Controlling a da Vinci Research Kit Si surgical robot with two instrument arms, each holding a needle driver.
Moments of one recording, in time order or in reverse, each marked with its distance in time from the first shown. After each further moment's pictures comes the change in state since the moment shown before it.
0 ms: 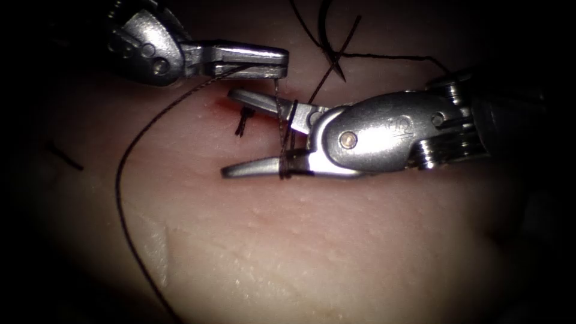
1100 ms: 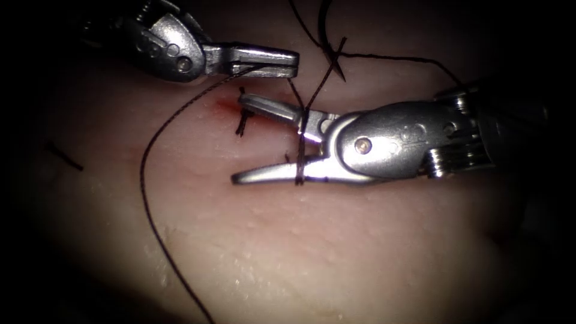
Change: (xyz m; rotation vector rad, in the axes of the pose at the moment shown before) right arm 0.000 0.000 -0.002 -0.013 0.155 0.045; left arm -0.005 0.002 0.001 -0.003 -0.012 -0.038
